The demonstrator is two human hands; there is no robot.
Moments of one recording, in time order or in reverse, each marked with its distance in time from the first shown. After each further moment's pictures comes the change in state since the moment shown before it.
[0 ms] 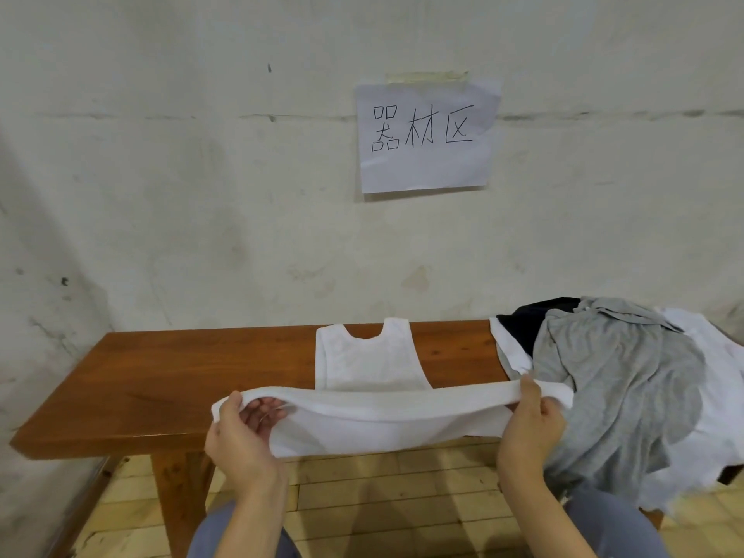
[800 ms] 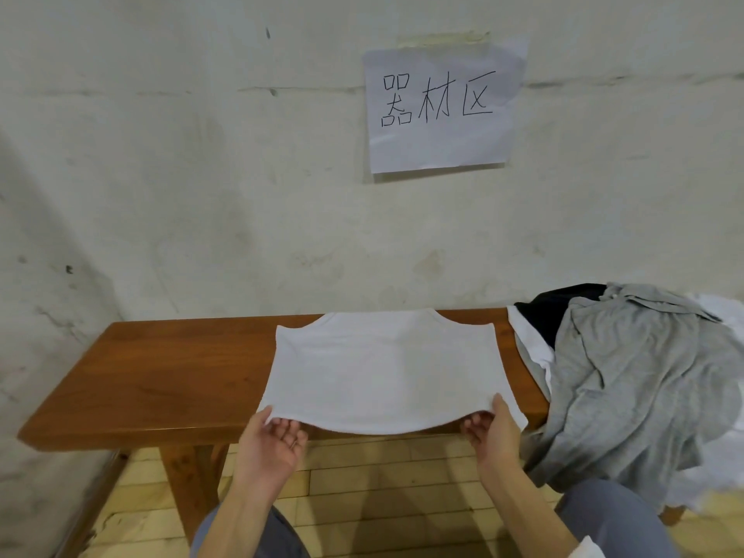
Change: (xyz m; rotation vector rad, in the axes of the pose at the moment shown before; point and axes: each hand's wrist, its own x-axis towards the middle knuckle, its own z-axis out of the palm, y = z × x) left_hand 0.083 -0.061 -0.041 -0.008 -0.283 -0.666; right_hand 0.031 0.093 0.025 0.164 -0.157 0.604
